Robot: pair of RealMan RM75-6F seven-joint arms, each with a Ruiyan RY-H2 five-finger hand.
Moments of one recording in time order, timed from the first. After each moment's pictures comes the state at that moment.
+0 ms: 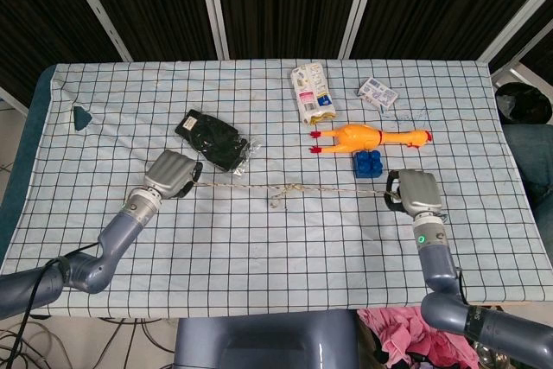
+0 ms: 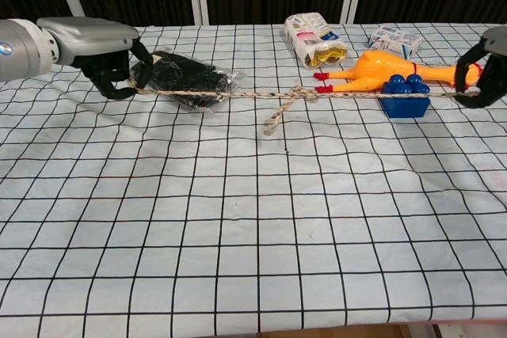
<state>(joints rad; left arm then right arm) -0.88 -1.41 -0.12 -1.37 1.03 0.80 0.35 0.62 -1.37 0.25 -1.57 -0.71 1.08 -0.46</state>
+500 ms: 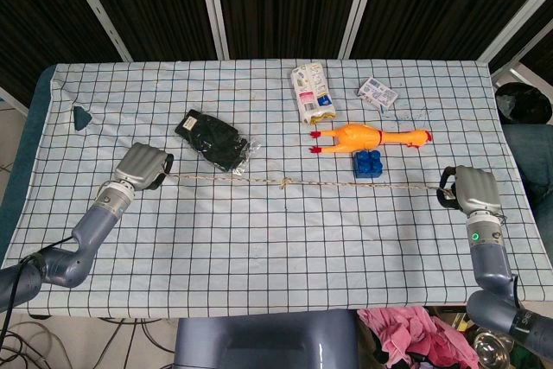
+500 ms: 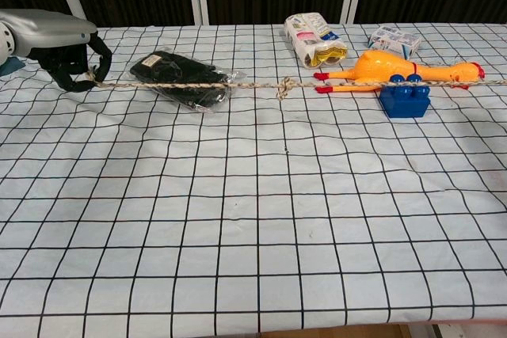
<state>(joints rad) -0.85 -1.38 -0.09 -1.29 1.05 0.76 0.31 0.55 -1.23 0.23 -1.47 -0.74 0.99 -0.32</state>
